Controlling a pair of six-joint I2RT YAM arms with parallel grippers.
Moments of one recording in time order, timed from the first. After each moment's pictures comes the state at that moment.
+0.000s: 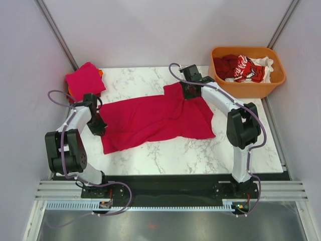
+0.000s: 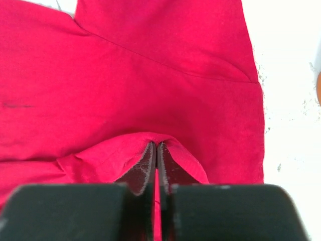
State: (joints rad) left arm 0.12 1.56 1.03 -0.85 -0.10 -0.47; right arm 0.43 2.01 1.71 -0.60 0.10 0.13
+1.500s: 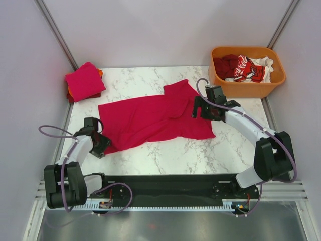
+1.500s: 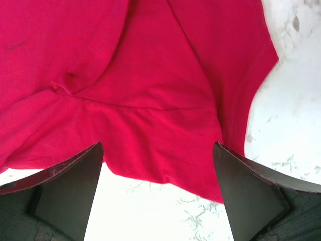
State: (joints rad) left arm 0.12 1.16 0.56 -0.67 -0.12 -0.94; right arm 0.34 1.53 1.09 -0.47 -0.01 0.43
